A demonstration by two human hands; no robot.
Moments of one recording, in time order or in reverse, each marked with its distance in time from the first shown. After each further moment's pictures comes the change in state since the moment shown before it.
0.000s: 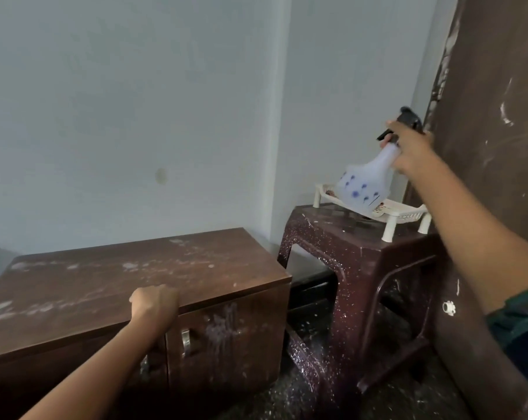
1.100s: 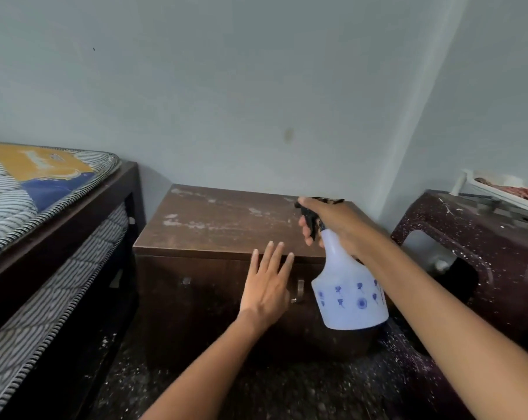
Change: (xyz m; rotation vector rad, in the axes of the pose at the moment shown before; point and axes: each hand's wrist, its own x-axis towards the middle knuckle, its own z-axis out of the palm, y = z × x) left_hand -0.054 -0.011 0.097 -0.483 0.421 0.040; right_hand -0.285 0.209 0.104 -0.800 -0.947 0.488
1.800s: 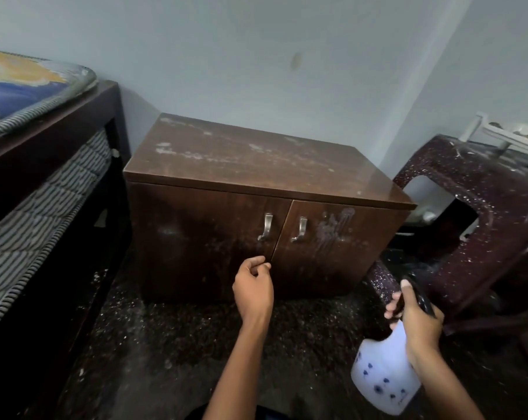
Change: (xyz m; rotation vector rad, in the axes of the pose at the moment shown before) left_hand -0.091 0.027 0.051 -1.320 0.186 -1.063; right_hand -0.094 0.261 -0.036 0.234 0.872 0.128
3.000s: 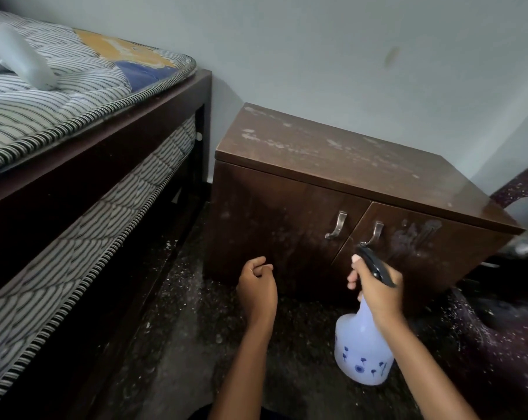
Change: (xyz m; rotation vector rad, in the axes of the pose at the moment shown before) left_hand 0.022 -0.019 -0.087 -0.048 0.214 -0.053; right_hand -0.068 -0.003 0.142 -0.067 -0.497 -0.282
